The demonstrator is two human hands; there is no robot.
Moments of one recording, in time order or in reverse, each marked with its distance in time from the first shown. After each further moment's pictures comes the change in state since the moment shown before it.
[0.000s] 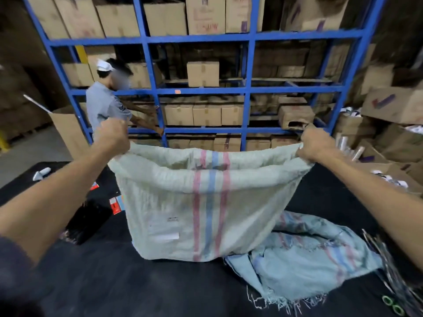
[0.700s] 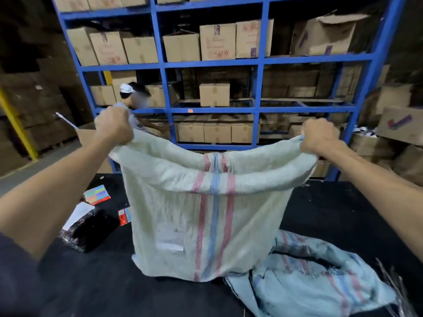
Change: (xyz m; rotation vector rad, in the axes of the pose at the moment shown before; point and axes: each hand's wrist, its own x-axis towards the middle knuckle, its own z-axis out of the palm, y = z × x) left_hand -0.018 0.025 -0.088 -0.071 0.163 -0.151; right_hand 0.011 -0.001 -0.083 -0.057 0.139 -0.069
